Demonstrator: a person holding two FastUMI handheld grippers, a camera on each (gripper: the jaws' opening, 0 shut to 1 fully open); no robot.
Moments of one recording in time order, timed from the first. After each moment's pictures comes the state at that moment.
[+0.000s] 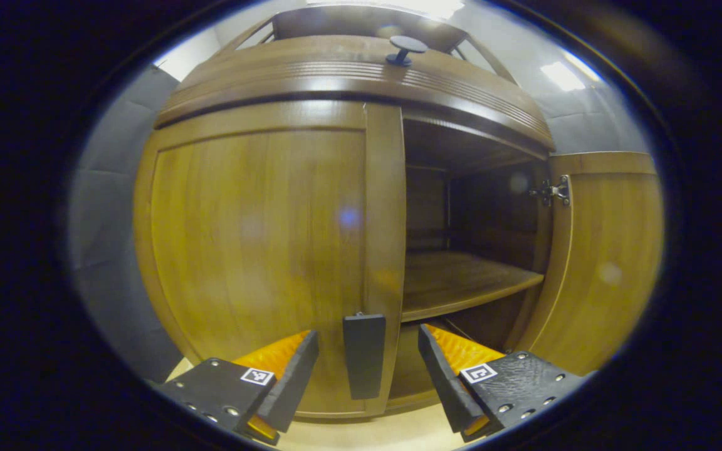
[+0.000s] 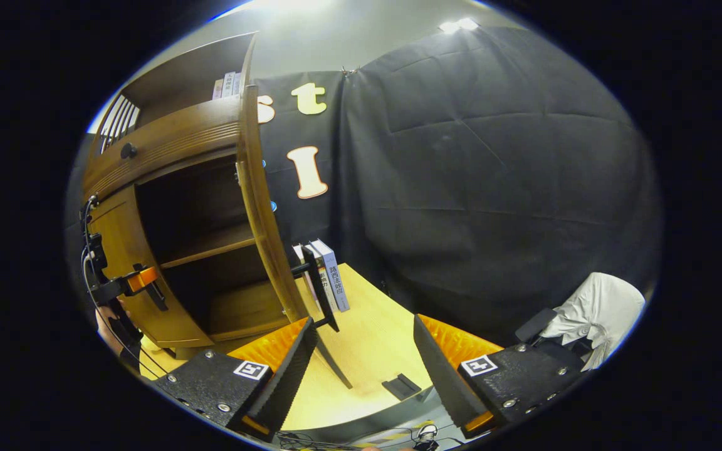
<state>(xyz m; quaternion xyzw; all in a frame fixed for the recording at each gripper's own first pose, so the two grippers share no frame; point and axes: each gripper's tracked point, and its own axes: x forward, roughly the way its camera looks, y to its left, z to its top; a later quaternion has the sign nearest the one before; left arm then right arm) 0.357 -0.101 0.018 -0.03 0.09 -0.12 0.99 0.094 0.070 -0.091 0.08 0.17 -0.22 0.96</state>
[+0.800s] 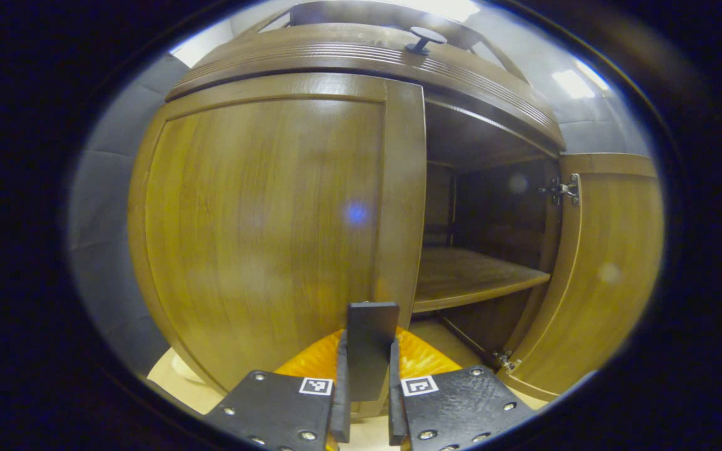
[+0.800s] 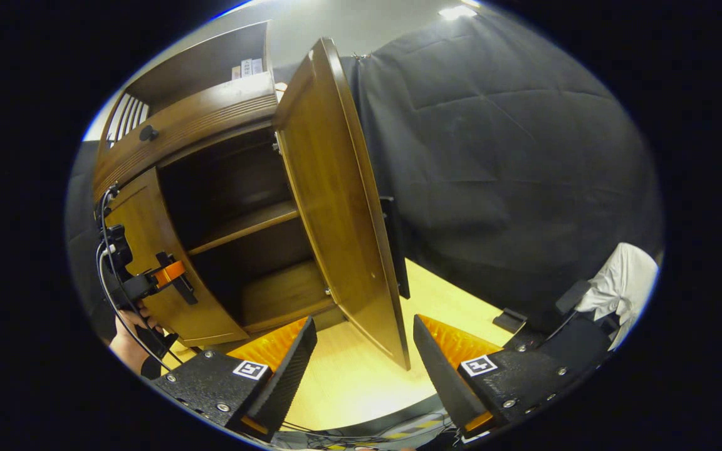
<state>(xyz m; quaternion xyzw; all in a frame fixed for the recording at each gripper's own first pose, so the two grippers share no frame) 0.360 -0.100 0.001 -0.06 0.10 -0.11 0.99 0.128 0.147 -0.134 0.14 0.20 -0.16 0.96</state>
